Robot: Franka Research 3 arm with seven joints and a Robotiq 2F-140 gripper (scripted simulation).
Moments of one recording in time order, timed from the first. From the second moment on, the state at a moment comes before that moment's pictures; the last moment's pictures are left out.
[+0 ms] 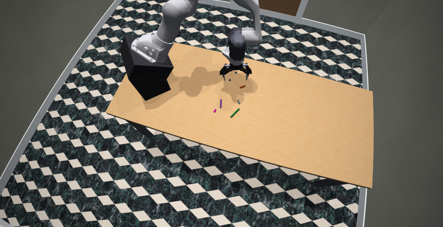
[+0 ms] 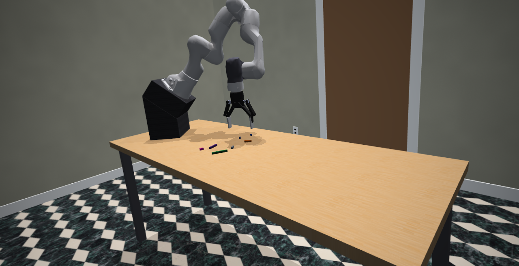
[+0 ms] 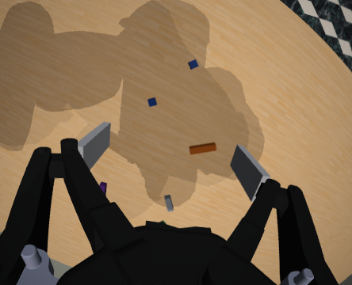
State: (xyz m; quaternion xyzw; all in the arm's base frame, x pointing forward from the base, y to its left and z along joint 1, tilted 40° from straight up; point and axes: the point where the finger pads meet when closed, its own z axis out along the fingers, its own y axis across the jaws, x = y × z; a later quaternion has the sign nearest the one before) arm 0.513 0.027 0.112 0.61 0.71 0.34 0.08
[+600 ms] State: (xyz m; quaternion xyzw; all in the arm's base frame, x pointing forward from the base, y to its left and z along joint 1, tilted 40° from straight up) arm 0.509 0.052 0.125 0.69 0.64 0.35 0.05
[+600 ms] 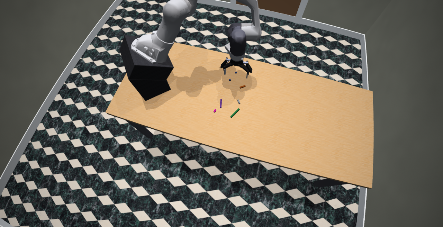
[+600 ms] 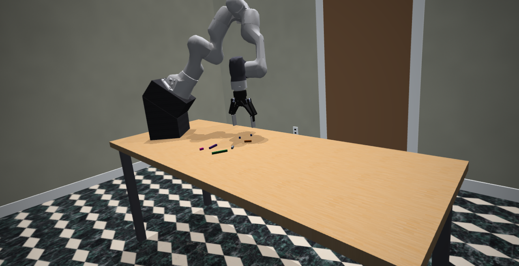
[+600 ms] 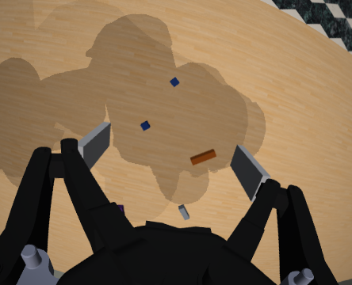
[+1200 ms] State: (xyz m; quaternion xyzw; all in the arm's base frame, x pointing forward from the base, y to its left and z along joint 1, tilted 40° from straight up) arm 0.503 0.075 0.139 0.75 0.56 0.35 0.01
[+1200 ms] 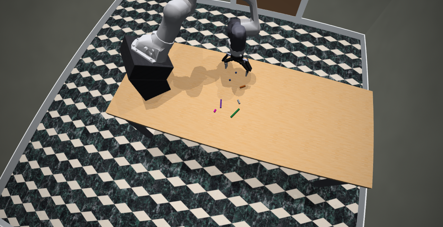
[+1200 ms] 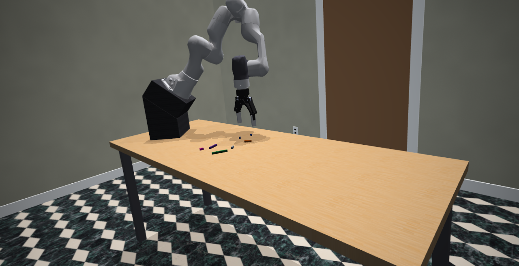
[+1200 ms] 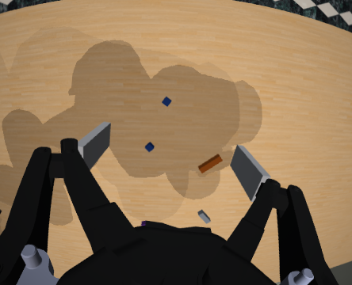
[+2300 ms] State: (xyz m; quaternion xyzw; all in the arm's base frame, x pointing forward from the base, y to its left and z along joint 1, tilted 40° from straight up) arm 0.491 0.108 0.158 0.85 0.40 0.35 -0.06
